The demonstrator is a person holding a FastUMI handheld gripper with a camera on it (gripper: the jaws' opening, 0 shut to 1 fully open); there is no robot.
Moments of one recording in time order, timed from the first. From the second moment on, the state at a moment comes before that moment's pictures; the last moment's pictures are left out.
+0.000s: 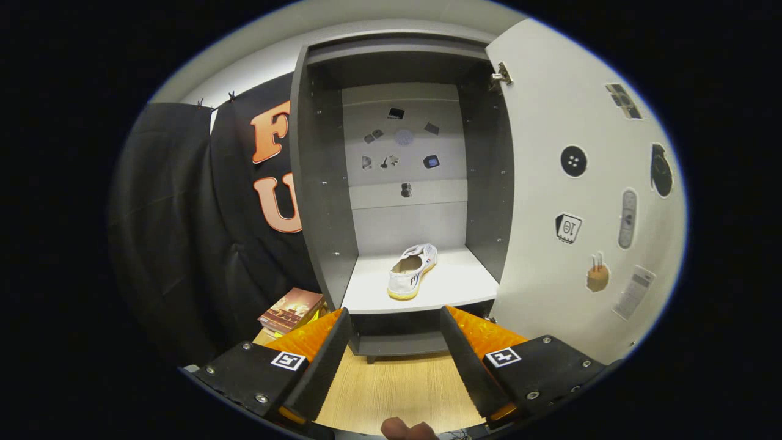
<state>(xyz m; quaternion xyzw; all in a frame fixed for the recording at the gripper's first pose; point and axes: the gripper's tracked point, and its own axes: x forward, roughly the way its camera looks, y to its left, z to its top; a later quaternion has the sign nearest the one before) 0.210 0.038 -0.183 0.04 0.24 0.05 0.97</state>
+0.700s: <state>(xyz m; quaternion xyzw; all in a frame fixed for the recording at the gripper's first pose) 0.066 -0.064 -0.111 0.09 0.17 0.18 0.96</state>
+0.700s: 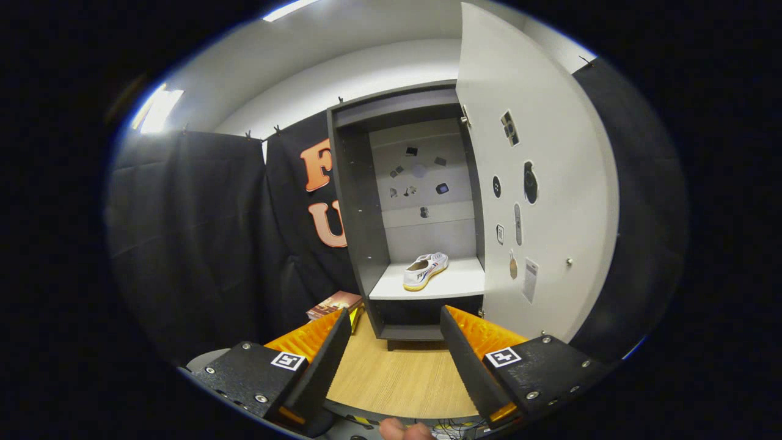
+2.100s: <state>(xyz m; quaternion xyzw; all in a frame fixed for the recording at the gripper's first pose) 0.115 -0.233 -0.162 0.05 0.16 0.11 0.98</state>
